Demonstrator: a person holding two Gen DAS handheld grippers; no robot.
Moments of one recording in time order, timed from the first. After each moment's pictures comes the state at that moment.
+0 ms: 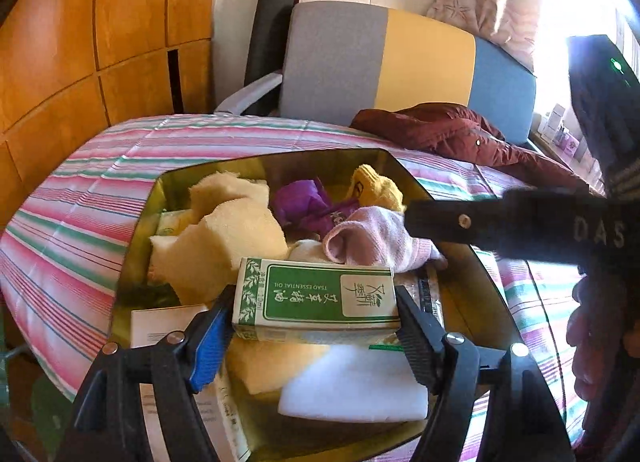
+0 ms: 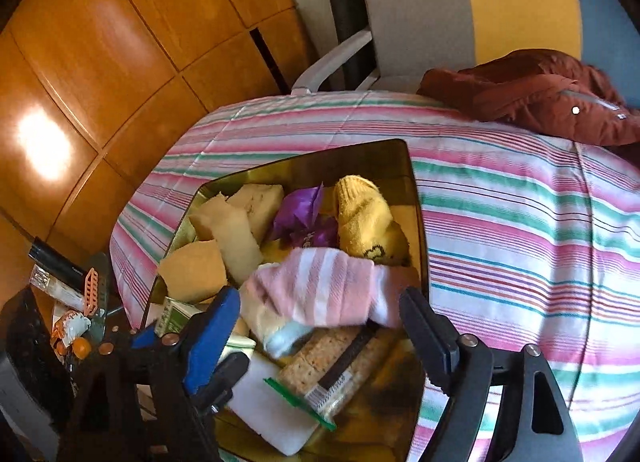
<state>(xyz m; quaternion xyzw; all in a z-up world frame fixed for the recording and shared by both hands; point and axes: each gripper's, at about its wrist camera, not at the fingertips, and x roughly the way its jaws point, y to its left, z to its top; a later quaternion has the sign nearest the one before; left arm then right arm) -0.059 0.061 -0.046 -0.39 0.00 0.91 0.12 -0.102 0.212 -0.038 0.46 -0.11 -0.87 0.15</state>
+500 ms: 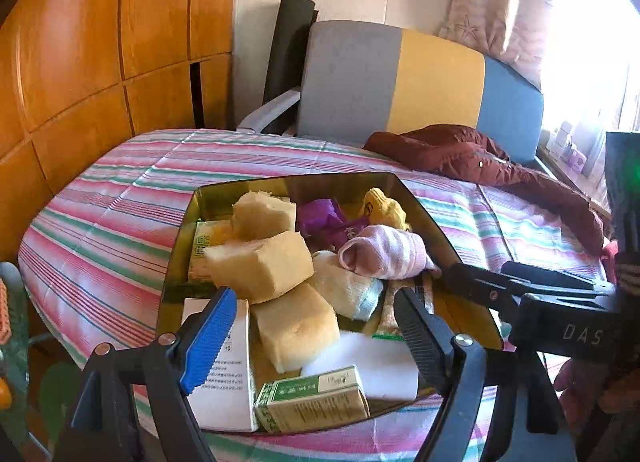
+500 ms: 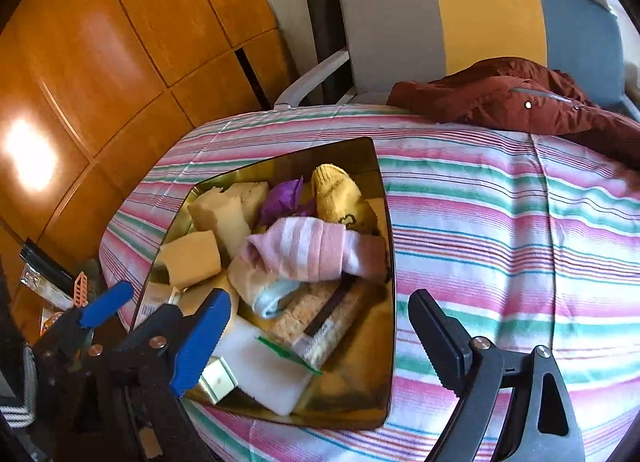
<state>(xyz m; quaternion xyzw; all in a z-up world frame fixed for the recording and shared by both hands) -0.030 0.046 -0.014 -0.37 0.00 0.93 0.09 -0.051 0.219 -0.032 0.43 -0.11 -0.89 0.11</state>
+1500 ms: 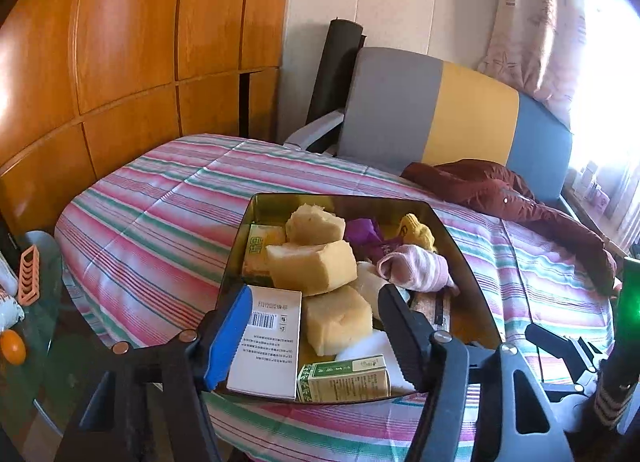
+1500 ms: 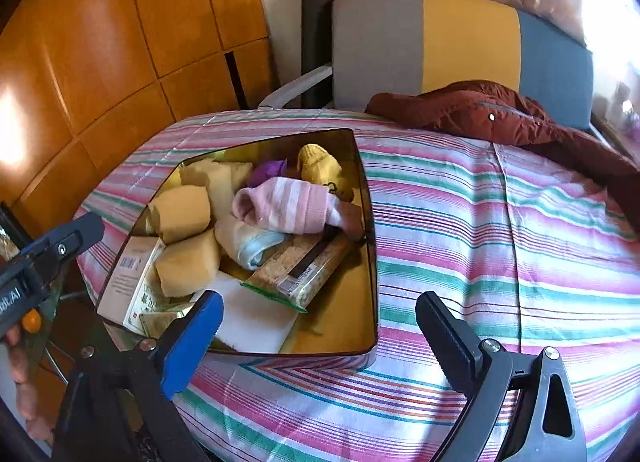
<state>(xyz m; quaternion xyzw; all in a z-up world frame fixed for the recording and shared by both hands) -0.001 0.015 0.006 -0.34 -0.05 0.94 0.02 0.003 0.198 -0.044 0.40 -0.04 -0.92 0.05</state>
